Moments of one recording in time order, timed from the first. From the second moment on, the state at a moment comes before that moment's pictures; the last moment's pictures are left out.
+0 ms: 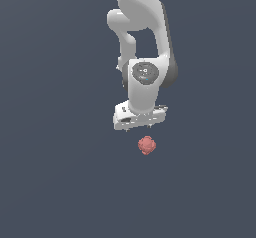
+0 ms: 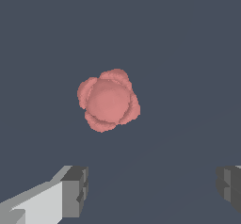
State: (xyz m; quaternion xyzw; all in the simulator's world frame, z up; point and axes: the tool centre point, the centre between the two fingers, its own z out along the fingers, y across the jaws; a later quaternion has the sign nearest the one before) arm 0.016 0.044 0.126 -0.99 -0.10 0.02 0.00
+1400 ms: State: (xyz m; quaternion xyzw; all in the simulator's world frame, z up) arm 0.055 0.087 0.074 -0.96 -0.29 0.00 0.00
